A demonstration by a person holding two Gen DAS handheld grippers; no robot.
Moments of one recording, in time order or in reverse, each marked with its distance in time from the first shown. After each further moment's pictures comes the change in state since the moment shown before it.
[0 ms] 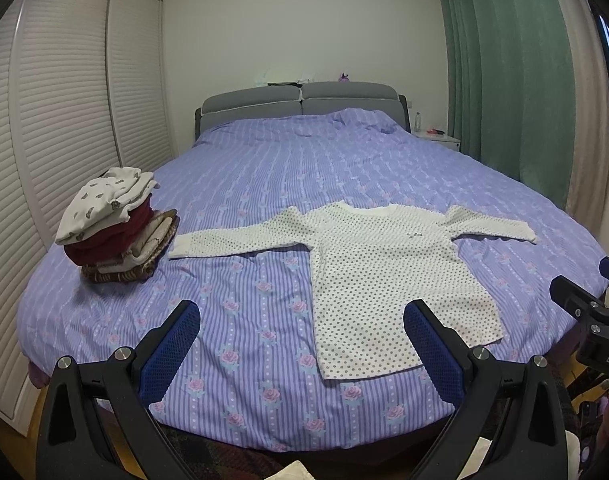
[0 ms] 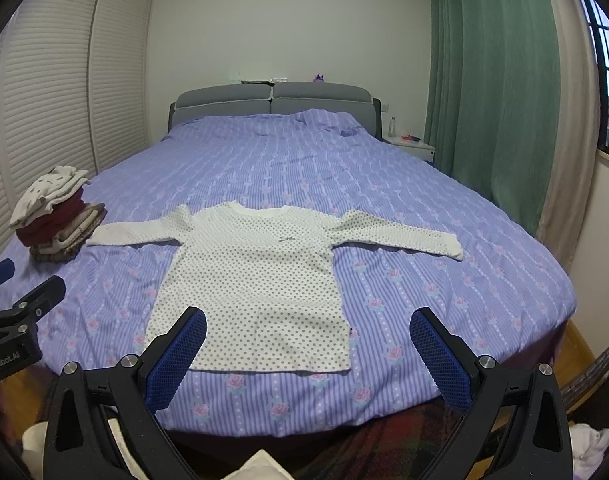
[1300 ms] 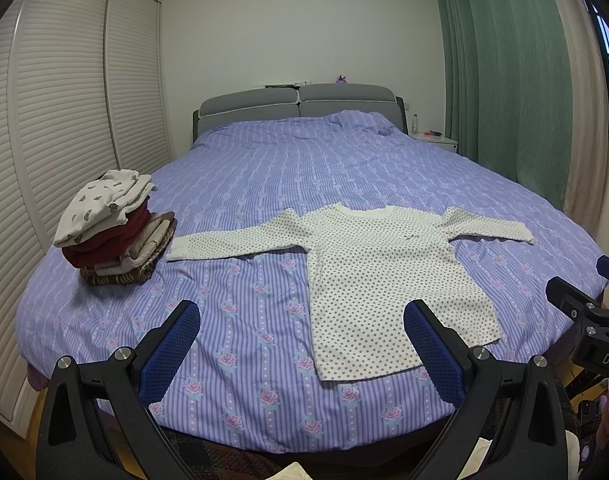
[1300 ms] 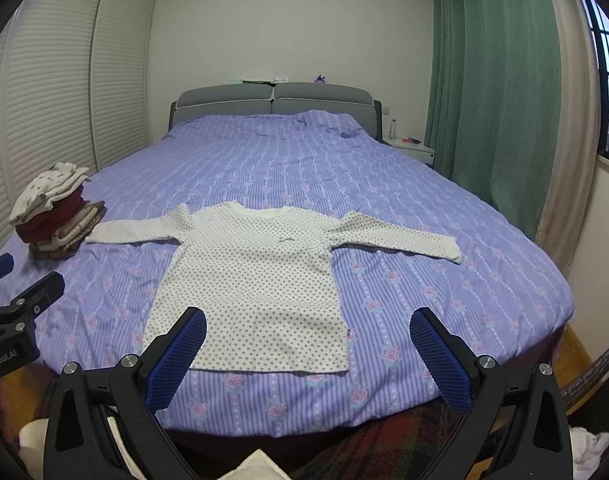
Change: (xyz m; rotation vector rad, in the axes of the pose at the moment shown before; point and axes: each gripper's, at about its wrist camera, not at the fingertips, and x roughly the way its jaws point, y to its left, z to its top) left arm -0.002 -0.001 -0.001 0.002 -0.010 -0.010; right arm -0.002 -0.002 0.001 -0.009 -0.003 -0.003
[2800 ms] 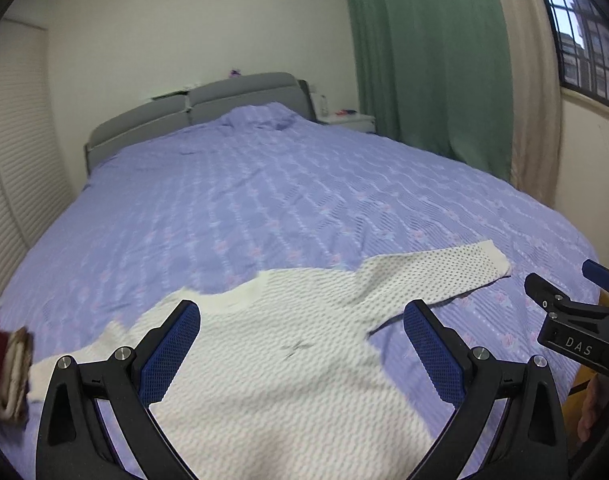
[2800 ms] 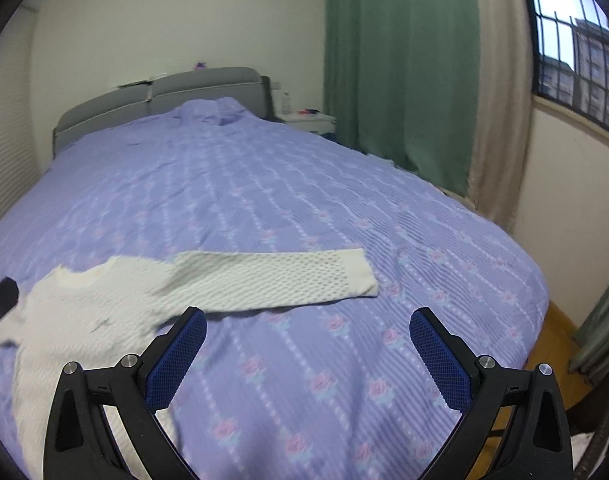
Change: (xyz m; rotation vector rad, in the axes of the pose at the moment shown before) left arm 0.215 -0.193 0.133 0.229 0.042 -0.267; right arm 0.191 -0.166 0.068 0.239 0.076 -0.315
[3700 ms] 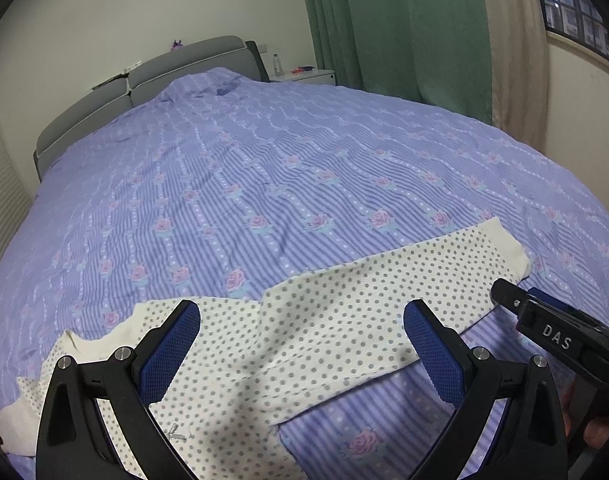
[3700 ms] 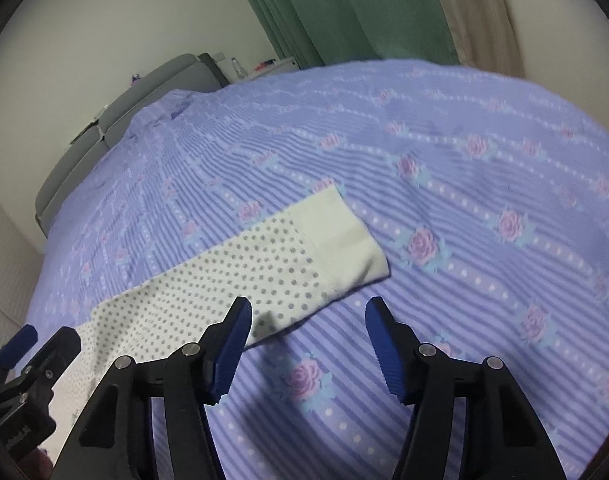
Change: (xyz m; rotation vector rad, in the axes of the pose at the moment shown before) left arm 0.138 -0.093 0.025 0.125 0.138 -0.074; right arm 0.168 -0.068 -0.019 0.406 0.199 0.150
